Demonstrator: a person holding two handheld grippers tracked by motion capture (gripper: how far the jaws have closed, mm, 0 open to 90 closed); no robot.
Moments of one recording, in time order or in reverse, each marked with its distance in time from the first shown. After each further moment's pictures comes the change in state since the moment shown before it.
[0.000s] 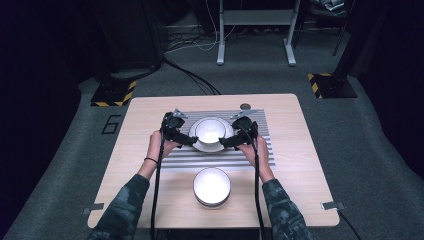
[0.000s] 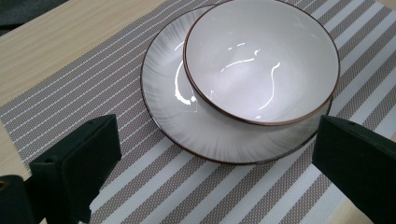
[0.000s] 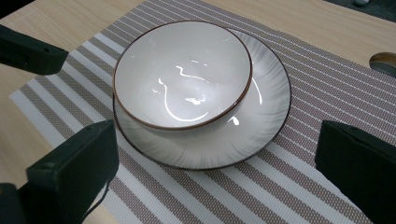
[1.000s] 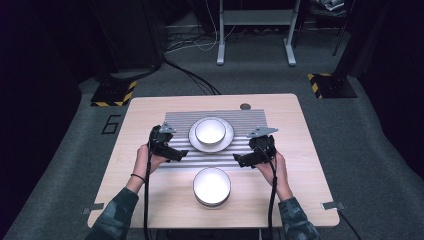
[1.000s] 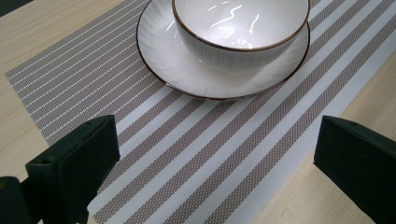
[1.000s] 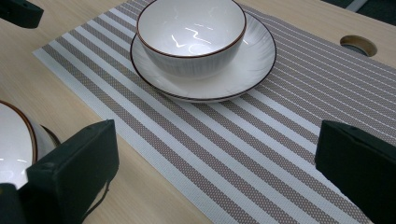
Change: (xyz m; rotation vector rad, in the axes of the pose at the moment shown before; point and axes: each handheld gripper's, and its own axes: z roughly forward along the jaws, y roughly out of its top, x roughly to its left) left arm -0.009 -0.050 -0.032 -0.029 -0.002 0.021; right arm 0.008 -0.054 -0.058 -0.043 -0.026 -0.061
